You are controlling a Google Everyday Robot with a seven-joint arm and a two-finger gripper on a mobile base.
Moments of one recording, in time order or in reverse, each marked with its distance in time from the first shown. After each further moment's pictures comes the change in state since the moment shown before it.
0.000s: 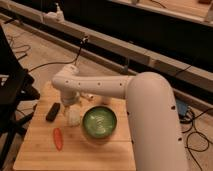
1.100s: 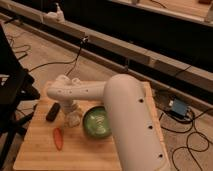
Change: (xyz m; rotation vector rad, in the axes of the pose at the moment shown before) arm 0.010 0.002 0.076 0.080 0.125 0.117
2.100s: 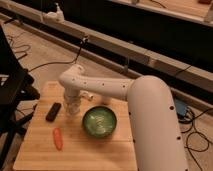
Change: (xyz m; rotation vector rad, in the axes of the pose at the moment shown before) arm -0.024 -0.026 -0.081 -0.181 -0.199 -0.078
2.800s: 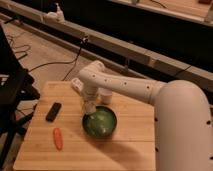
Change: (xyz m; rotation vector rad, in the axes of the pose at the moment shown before) arm 0.071 -0.085 -0.031 0.007 0.047 0.124
